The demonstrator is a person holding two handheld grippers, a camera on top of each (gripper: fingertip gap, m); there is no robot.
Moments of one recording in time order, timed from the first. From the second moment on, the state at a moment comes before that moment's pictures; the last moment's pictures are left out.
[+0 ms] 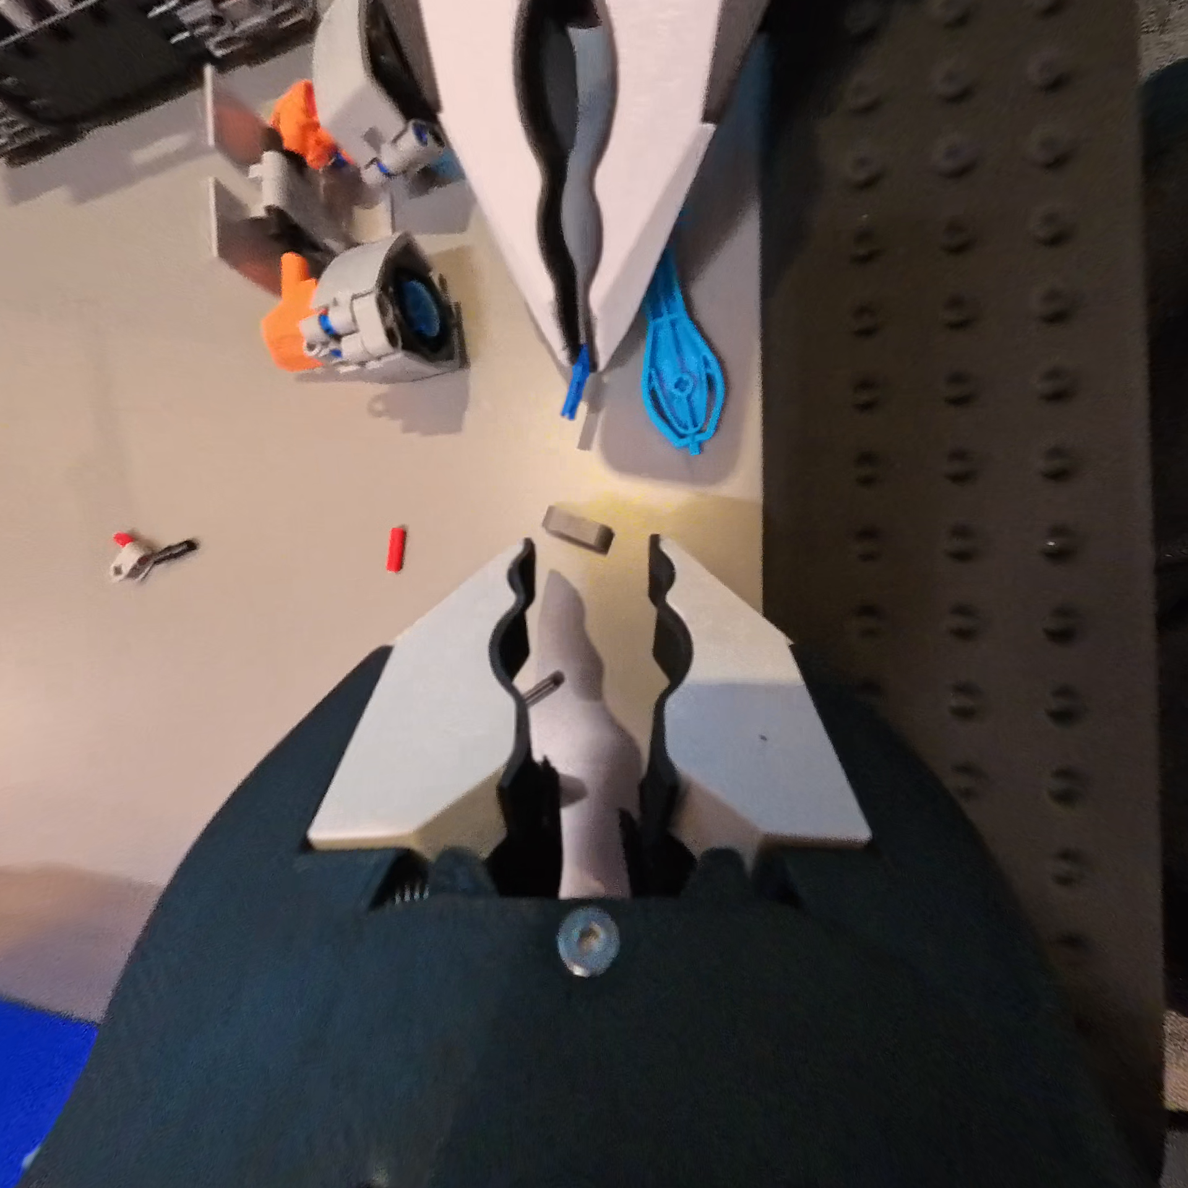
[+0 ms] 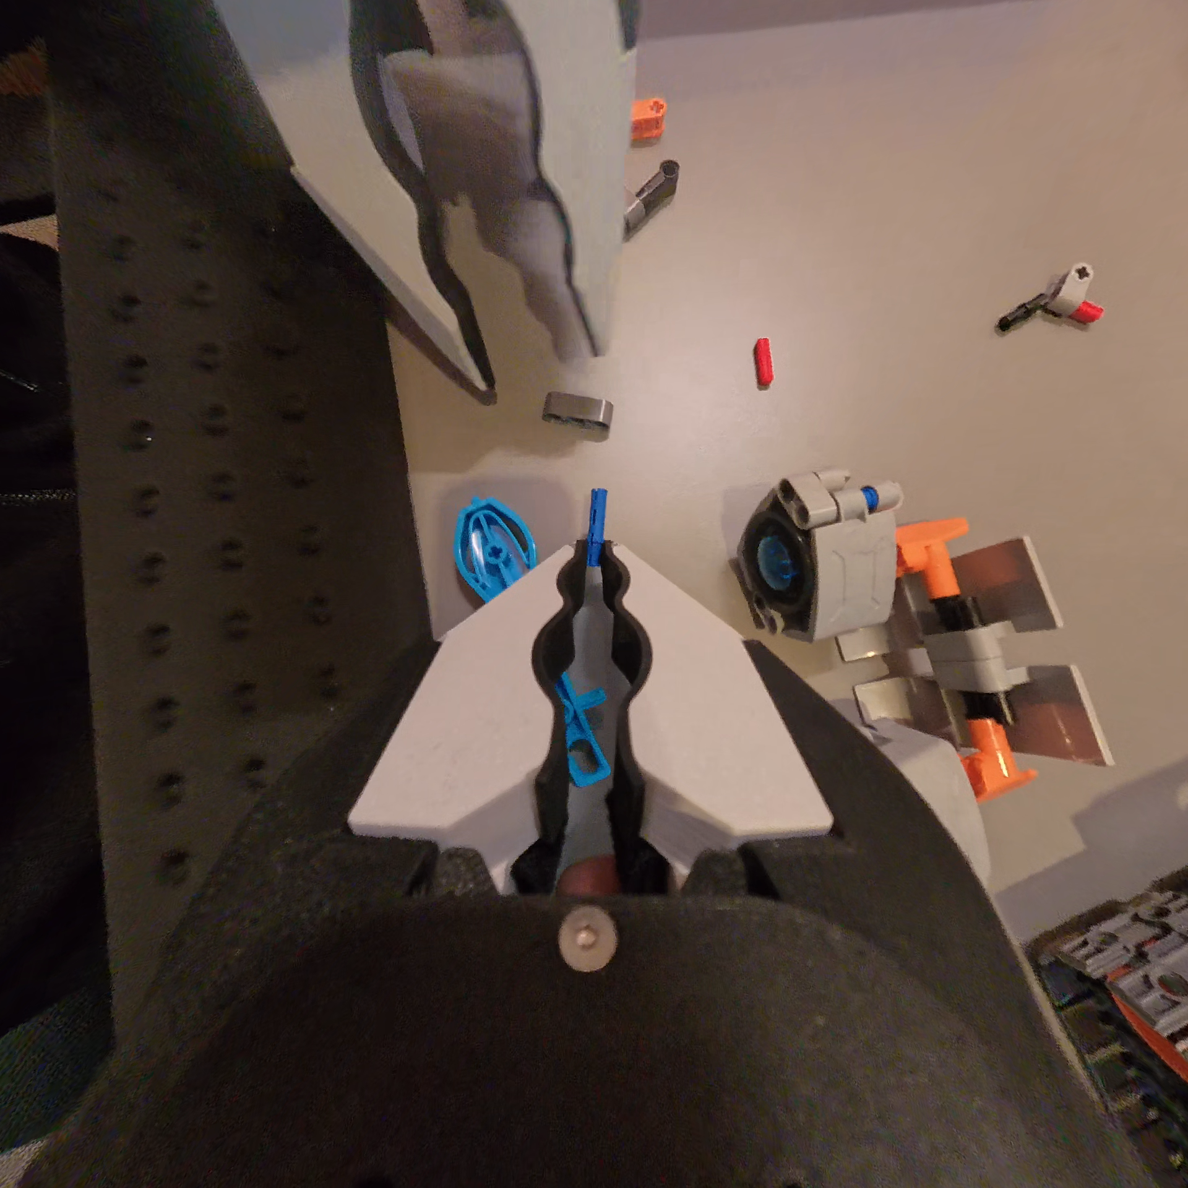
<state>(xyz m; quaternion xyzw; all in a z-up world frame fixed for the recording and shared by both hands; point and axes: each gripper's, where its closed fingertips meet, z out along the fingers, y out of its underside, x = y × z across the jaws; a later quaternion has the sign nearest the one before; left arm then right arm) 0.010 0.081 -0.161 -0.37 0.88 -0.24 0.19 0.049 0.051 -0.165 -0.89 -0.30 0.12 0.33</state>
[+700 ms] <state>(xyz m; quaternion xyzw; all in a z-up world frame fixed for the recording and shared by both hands) 0.026 0.078 -0.178 -0.38 0.88 -0.25 0.17 0.037 0.070 -0.179 -0.90 -0.29 0.11 0.30</state>
